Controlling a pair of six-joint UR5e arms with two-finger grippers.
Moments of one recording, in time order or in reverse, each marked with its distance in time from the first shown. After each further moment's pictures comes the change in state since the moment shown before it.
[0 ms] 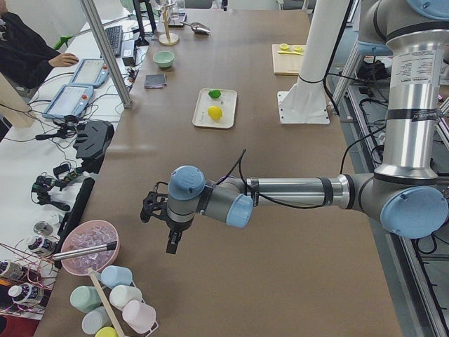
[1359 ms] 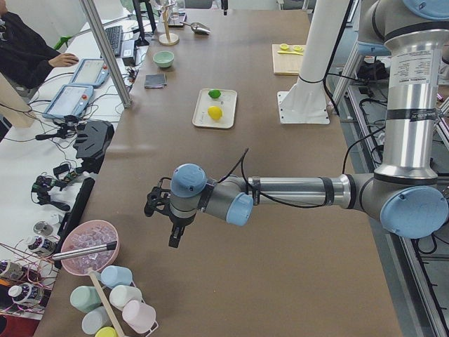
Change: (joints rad) left arm 0.023 0.022 -0.026 -0.014 -0.032 0.006; right arm -0.060 0.005 0.002 0.006 -0.002 0.001
